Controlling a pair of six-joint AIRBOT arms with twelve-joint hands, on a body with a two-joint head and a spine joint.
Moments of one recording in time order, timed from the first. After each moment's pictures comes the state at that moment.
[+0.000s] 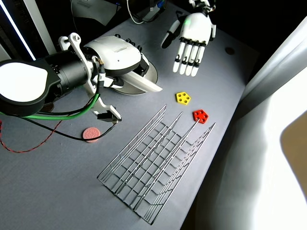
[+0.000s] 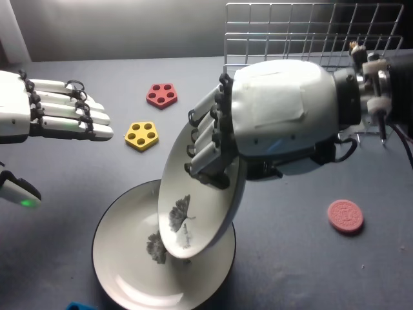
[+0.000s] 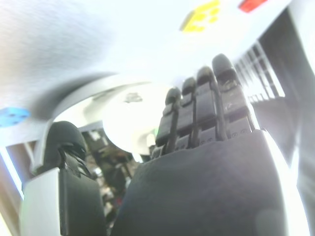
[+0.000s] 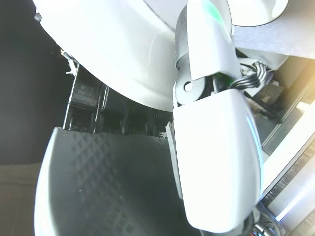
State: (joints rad) left arm 0.70 -0.79 1.93 1.12 -1.24 0.02; right arm -0.10 -1.22 1.29 -1.28 0.78 -0.08
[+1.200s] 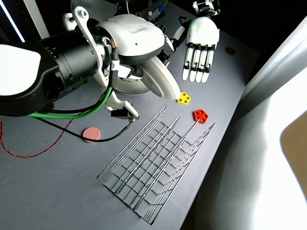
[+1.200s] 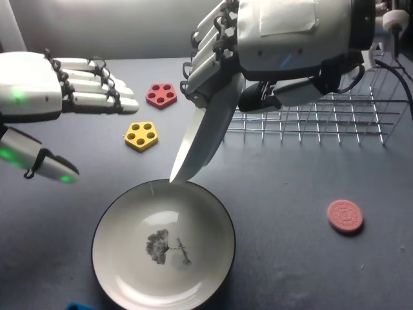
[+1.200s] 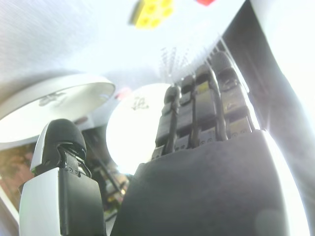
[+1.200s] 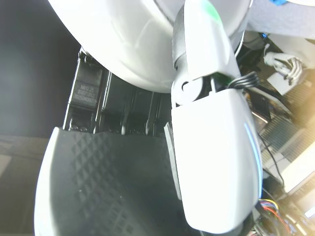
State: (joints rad) left arm 0.60 -0.83 1.89 1.07 -1.11 0.02; right arm 0.05 -1.22 1.38 -1.28 0.80 0.00
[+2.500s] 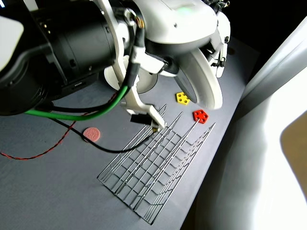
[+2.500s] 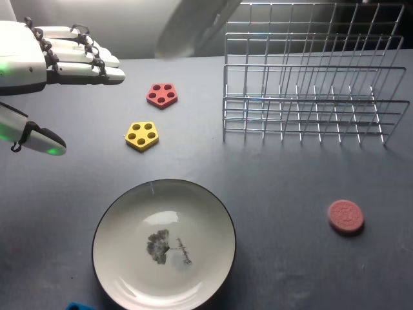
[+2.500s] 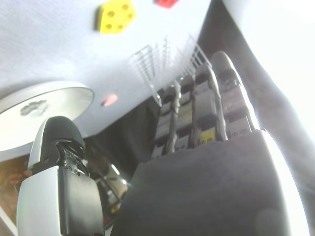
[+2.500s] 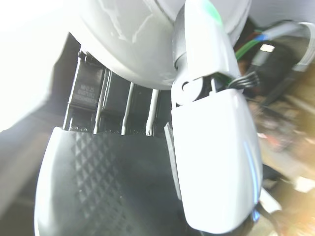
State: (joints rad) left arm 0.54 -0.82 1.95 1.11 -1.11 0.03; right arm 0.20 -1.24 1.51 -1.09 0.58 0.05
